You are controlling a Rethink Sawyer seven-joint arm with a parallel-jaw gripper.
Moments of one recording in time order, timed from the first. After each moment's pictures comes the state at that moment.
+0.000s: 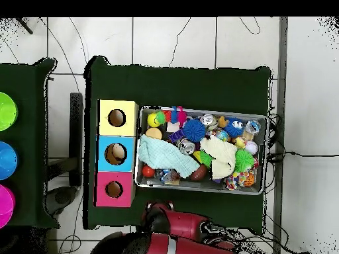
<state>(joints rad) -0.24 -0.42 -0.05 2.18 -0.14 -0.13 1.57</state>
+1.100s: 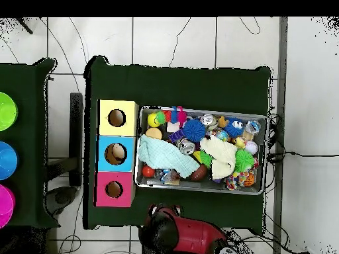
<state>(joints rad) -0.30 -0.71 -0.03 2.28 -0.15 0.04 1.57</state>
